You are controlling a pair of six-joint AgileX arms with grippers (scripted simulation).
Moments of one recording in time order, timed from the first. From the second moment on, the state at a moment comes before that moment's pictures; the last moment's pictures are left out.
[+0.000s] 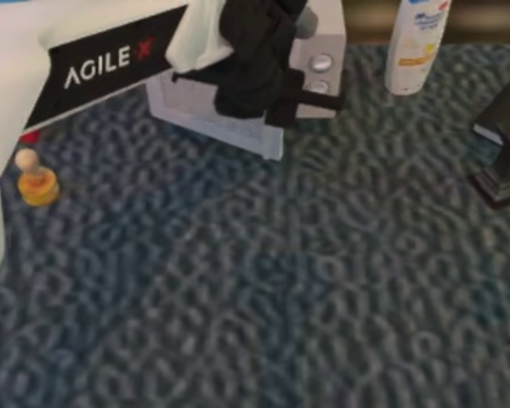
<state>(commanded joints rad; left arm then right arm) -0.62 2.13 1.81 -0.74 -0.14 -0.25 0.00 0.00 0.00 0.00 0.00 0.00</state>
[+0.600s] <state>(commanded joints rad) -0.60 2.06 1.70 -0.69 -0.09 -0.16 0.00 0.00 0.00 0.00 0.00 0.00</state>
